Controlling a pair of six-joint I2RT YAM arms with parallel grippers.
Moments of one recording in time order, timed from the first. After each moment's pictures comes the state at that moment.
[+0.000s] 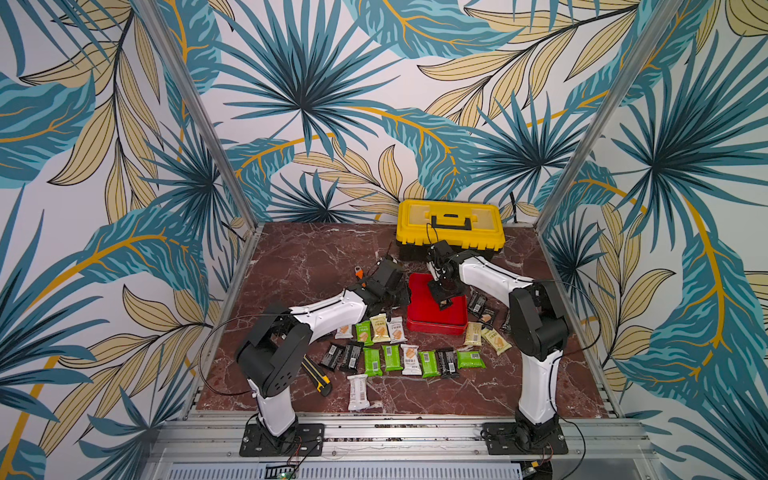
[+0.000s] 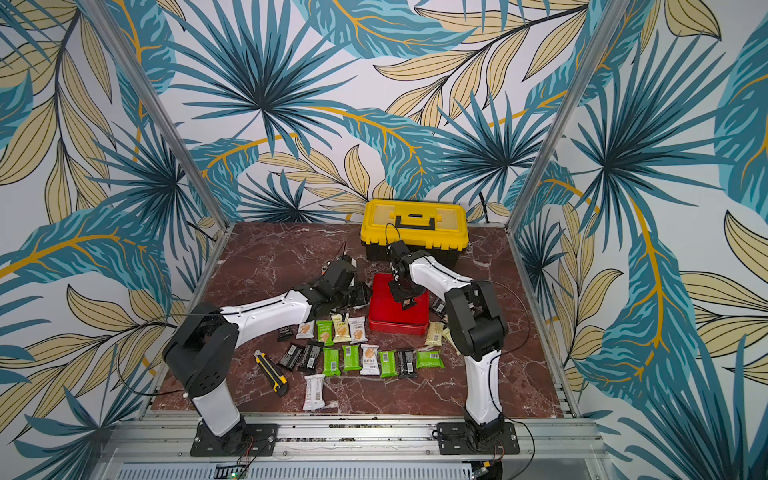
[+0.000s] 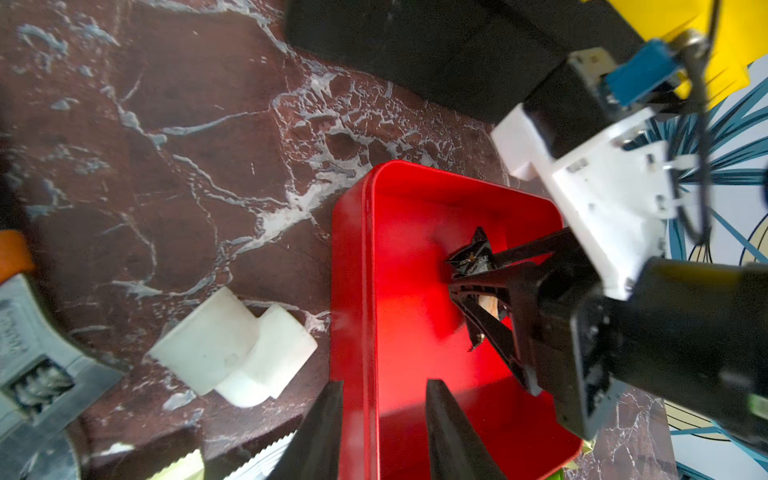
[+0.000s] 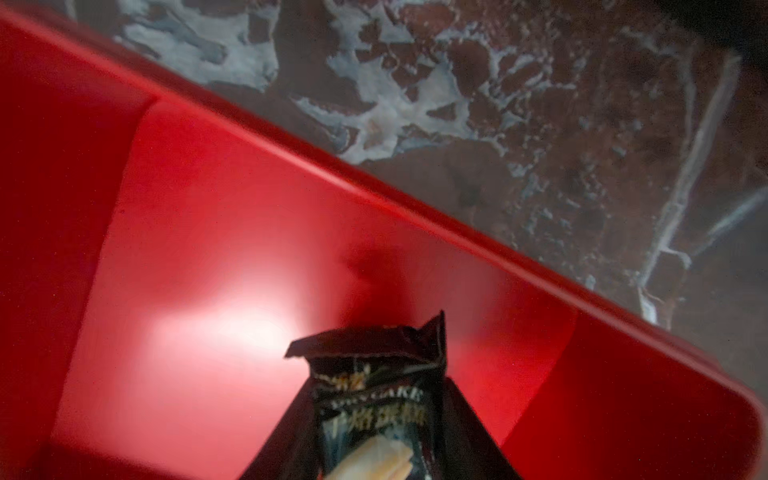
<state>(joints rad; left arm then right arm) -0.68 1.78 1.17 -0.13 0.02 -0.78 0.40 2.01 1.51 -0.80 0.12 0.07</state>
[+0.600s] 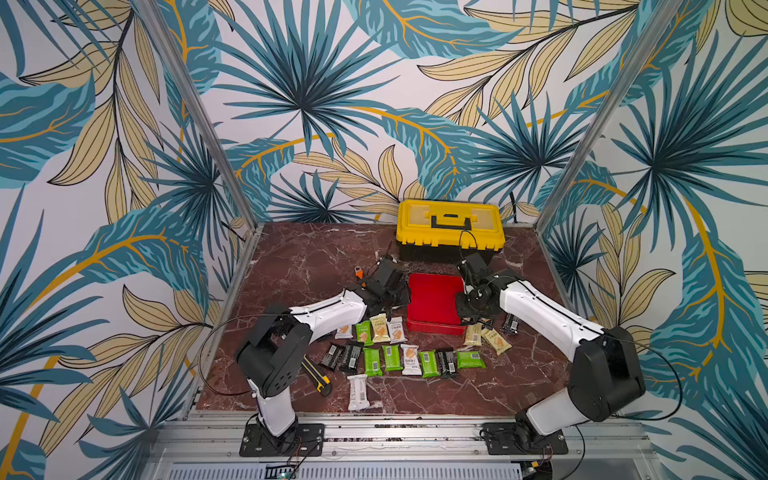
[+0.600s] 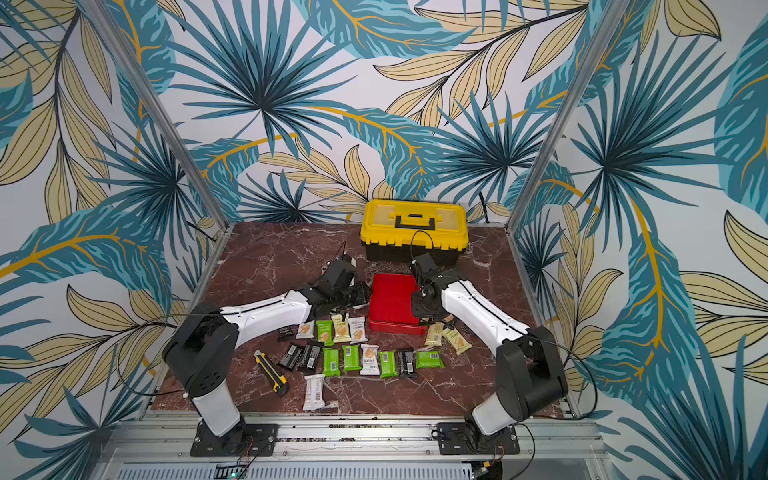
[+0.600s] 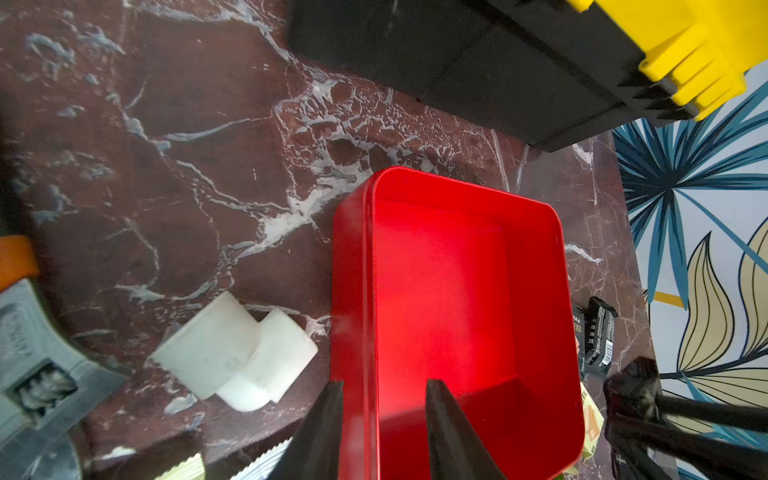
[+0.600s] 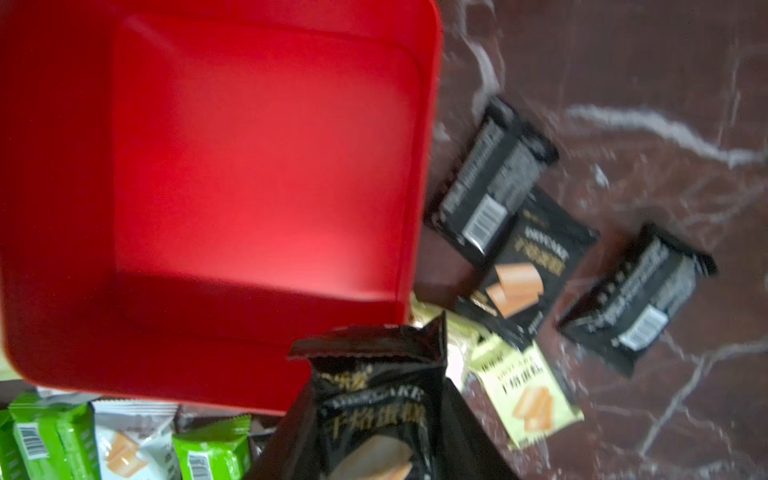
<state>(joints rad) -0.68 1.78 1.17 -0.12 0.01 -0.78 0.37 1.51 1.11 -0.88 0.16 0.42</state>
